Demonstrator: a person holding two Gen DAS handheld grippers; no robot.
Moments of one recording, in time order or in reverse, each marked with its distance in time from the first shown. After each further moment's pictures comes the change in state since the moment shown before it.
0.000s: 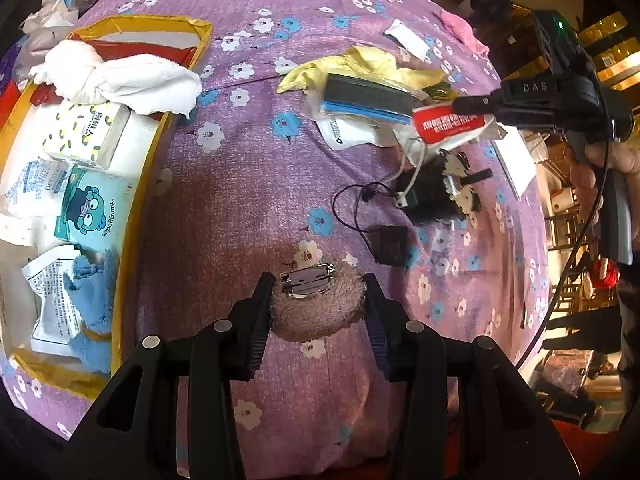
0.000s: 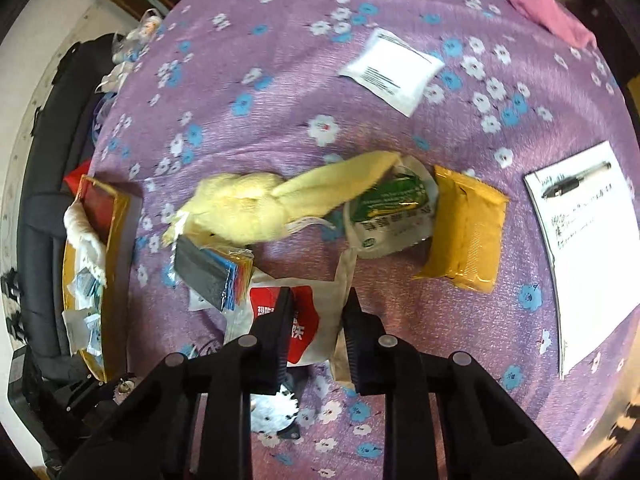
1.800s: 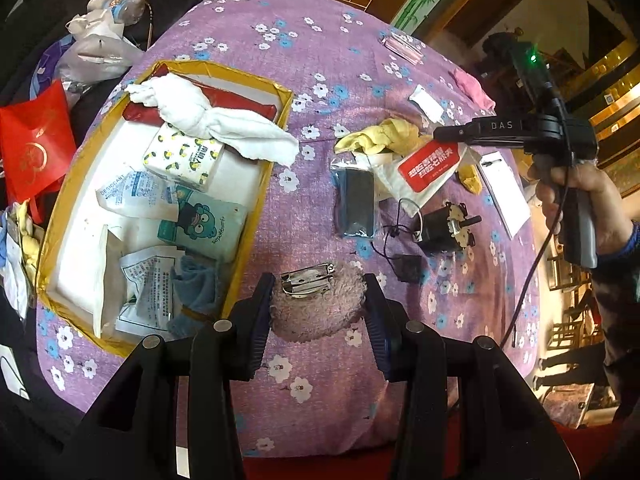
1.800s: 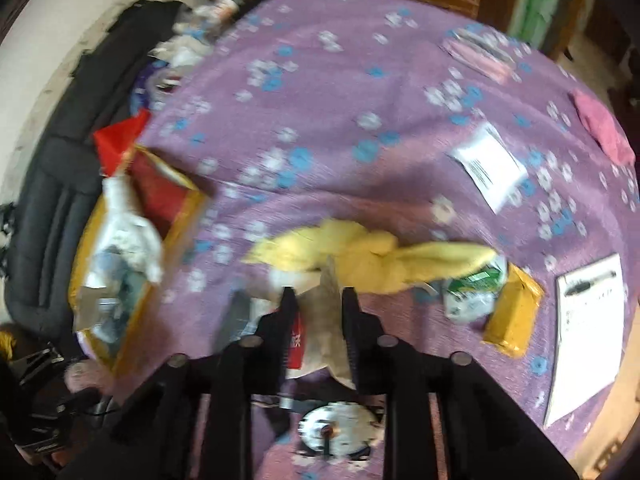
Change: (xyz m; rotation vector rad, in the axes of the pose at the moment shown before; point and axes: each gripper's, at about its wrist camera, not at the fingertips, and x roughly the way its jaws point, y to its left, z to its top) left arm -0.079 0.045 -0.015 -0.076 -0.148 0.021; right arm -0.003 0.075 0.019 -0.168 -0.057 -0.038
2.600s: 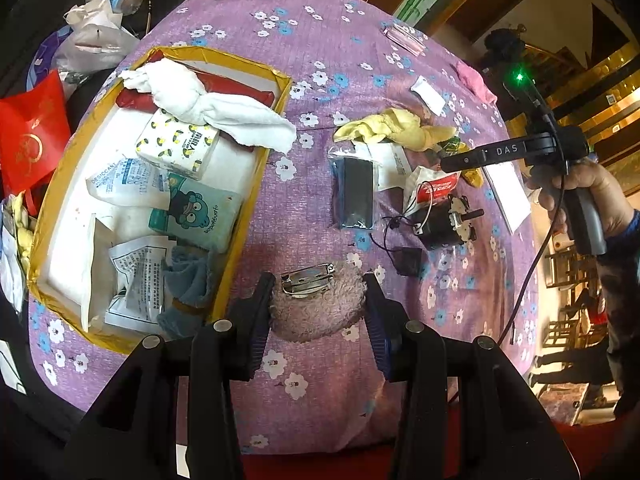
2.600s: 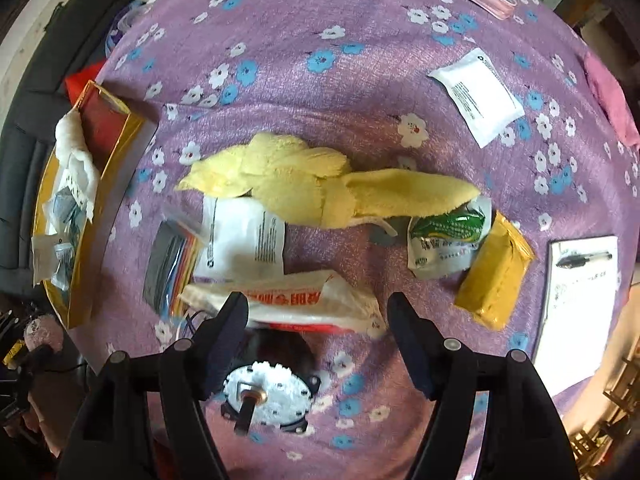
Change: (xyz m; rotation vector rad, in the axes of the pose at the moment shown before) left arm 0.010 -0.001 0.002 -0.010 0.032 -0.008; right arm 0.028 -0.022 -0.007 -0.063 0.247 -0.060
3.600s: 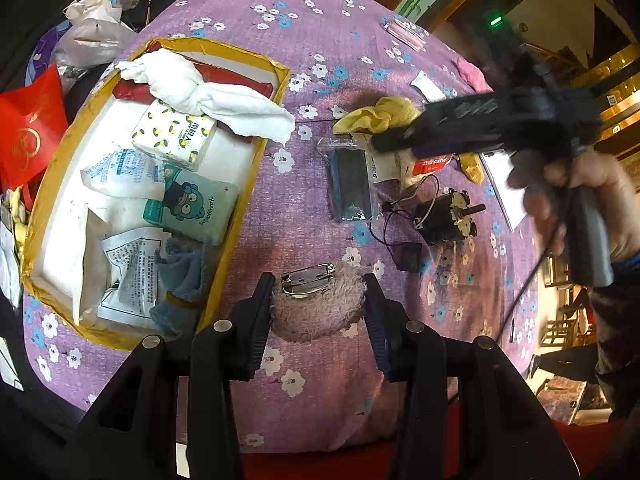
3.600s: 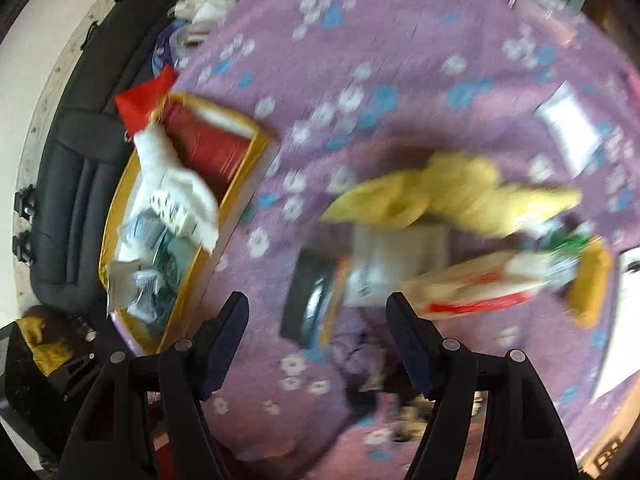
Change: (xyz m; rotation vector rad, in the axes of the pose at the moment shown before) left arm 0.002 0.002 -0.007 -0.011 0.012 -0.005; right arm 0.011 0.090 0.012 0.008 -0.045 0.190
